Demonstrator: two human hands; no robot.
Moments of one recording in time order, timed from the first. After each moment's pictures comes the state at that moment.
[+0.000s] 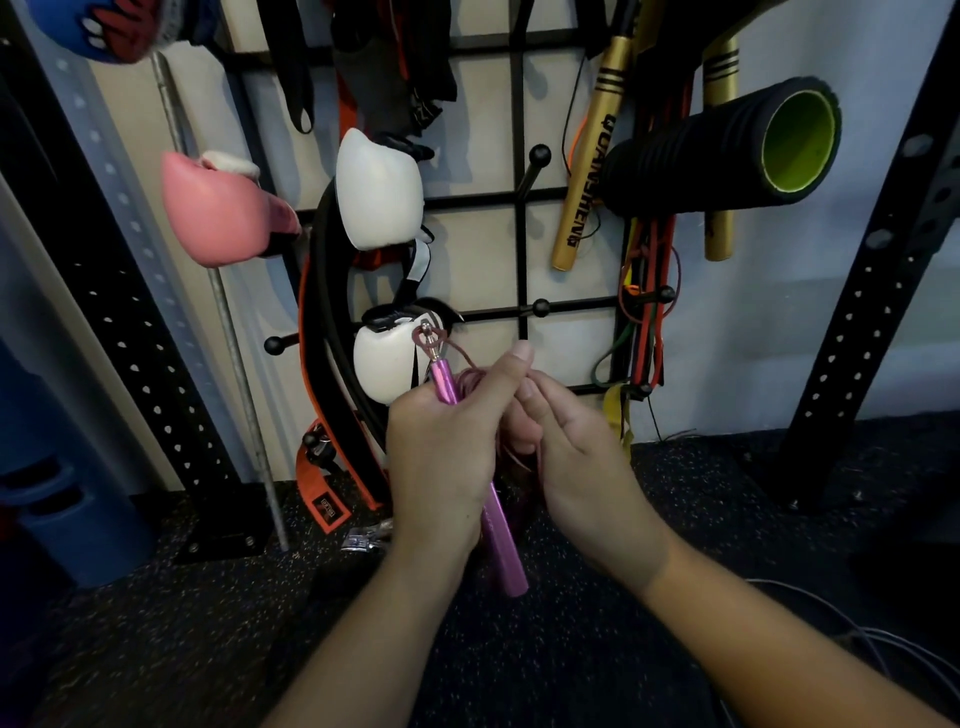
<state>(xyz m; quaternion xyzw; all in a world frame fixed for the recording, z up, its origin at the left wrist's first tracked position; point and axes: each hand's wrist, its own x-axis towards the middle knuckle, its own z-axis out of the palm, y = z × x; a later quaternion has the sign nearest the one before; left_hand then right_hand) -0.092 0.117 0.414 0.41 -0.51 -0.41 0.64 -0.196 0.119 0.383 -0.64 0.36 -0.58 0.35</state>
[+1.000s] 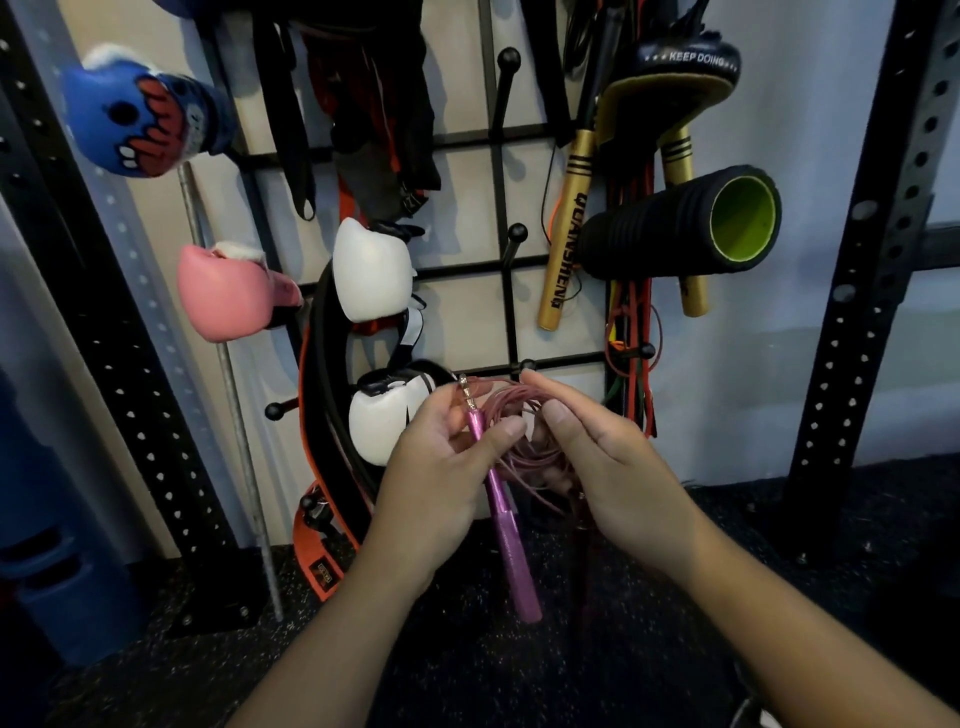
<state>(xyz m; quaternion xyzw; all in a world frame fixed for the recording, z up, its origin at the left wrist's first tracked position) -0.093 0.102 0.432 0.36 -0.65 -0.40 0.54 -0.258 0.117 0.421 -0.66 0.41 -0.54 0.33</state>
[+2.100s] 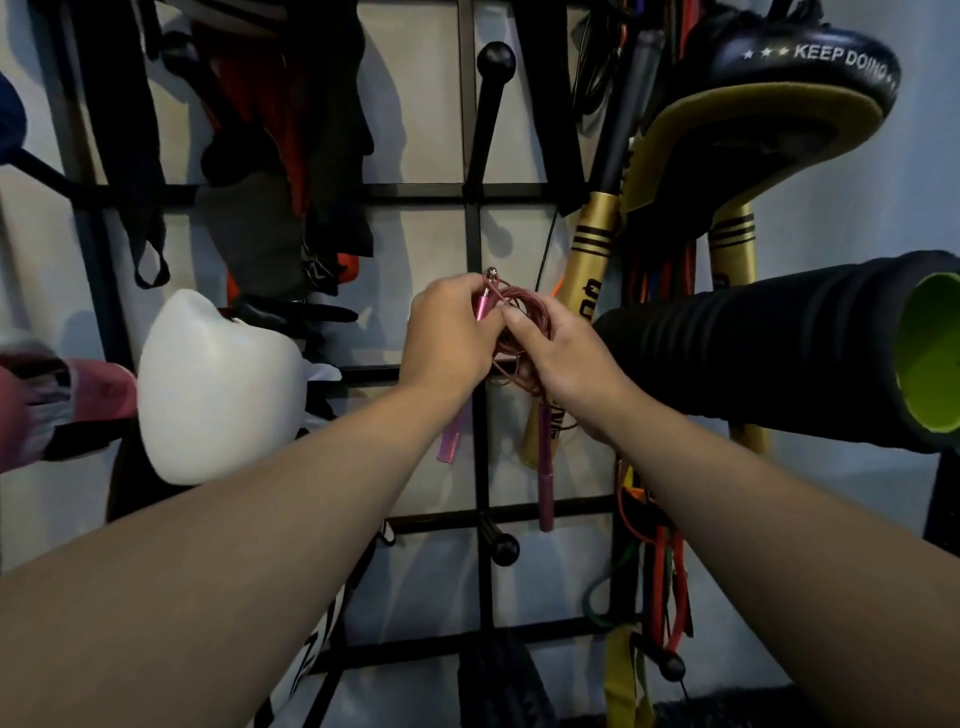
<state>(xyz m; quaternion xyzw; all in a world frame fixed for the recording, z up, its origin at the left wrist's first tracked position) -0.205 -0.311 0.551 0.41 -0.71 0.03 0.57 -0.335 -0.291 0.531 -0.66 0.42 -0.59 0.19</state>
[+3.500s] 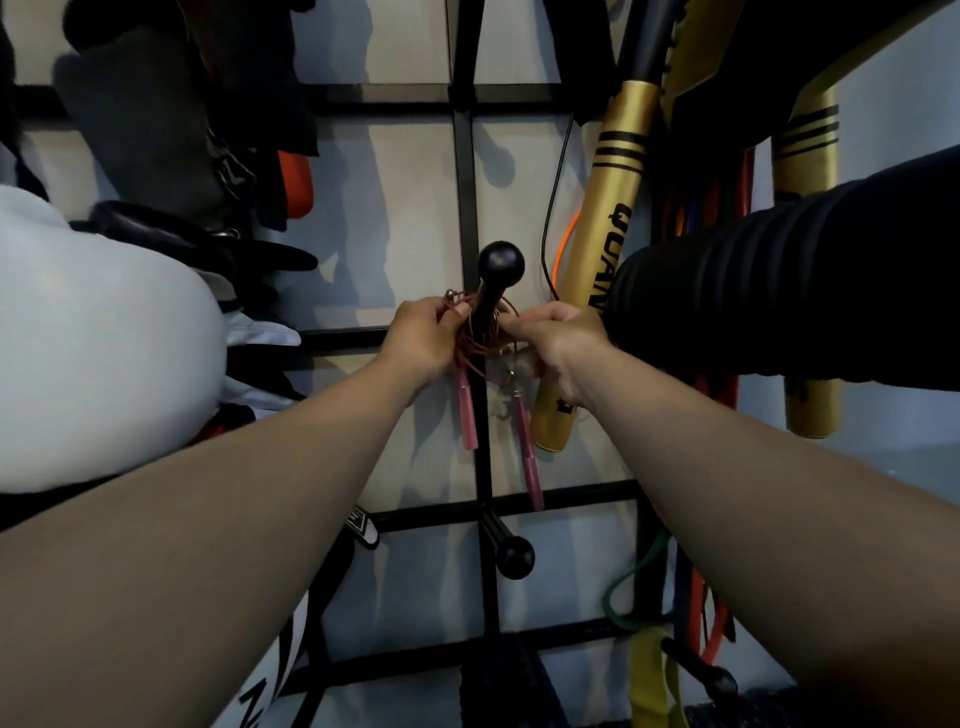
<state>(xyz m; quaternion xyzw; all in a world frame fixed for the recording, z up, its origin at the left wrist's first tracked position) -0.198 -0.451 0.489 0.46 -0.69 -0.20 0.52 -0.348 -0.427 0.483 -0.45 0.52 -0.63 0.36</state>
